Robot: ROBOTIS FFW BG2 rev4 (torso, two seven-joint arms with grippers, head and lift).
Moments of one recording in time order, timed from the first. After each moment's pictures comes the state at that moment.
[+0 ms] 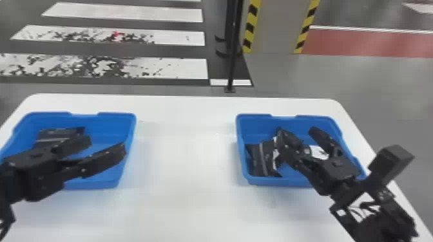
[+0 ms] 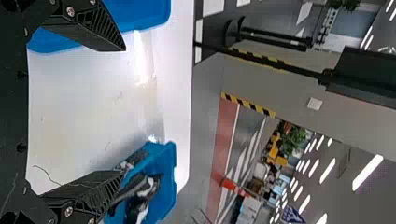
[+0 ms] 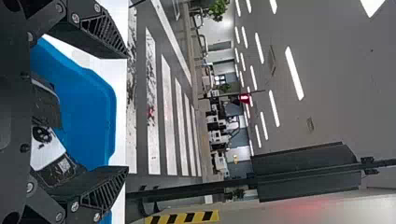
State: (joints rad) left arm 0.28 0.24 0.37 -2.46 0.56 1.14 -0.49; right arm 0.36 -0.09 -0.14 -2.00 -0.28 0.13 0.41
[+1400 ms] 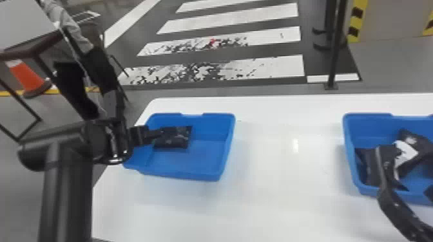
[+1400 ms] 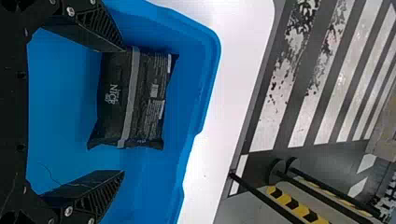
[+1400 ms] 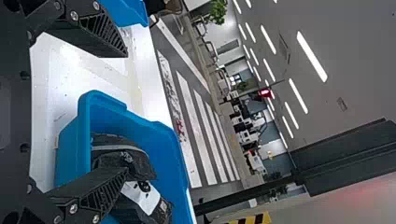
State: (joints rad) left arm -0.26 0.36 0.38 -1.67 0.22 1.28 -0.41; right arm 0.64 -0.06 -0.05 -2.14 -0.39 0.16 0.36
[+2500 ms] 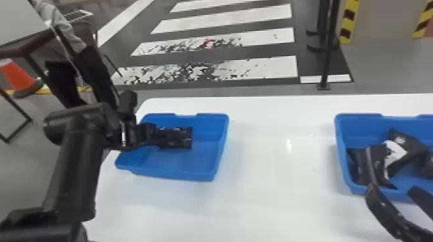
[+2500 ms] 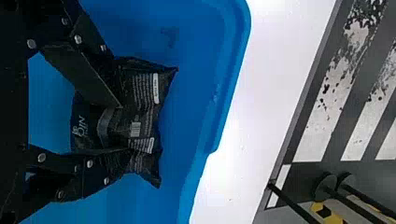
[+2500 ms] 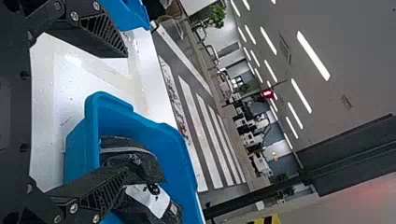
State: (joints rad) left arm -0.52 0.41 0.19 -1.20 0.21 1.25 -0.39; right arm 0.62 -0.06 -0.05 -2.11 -0.43 0.17 0.37
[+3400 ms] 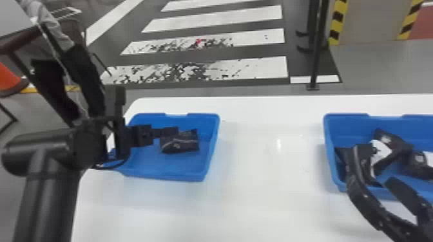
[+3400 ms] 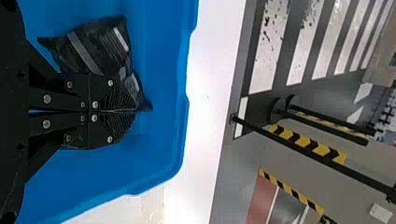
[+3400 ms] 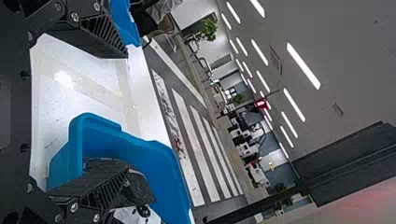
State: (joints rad) left arm -0.17 0.38 0.27 -1.81 0.35 1.21 -0.50; right arm 0.61 -0.06 -0.03 -2.13 -0.47 0.18 0.39
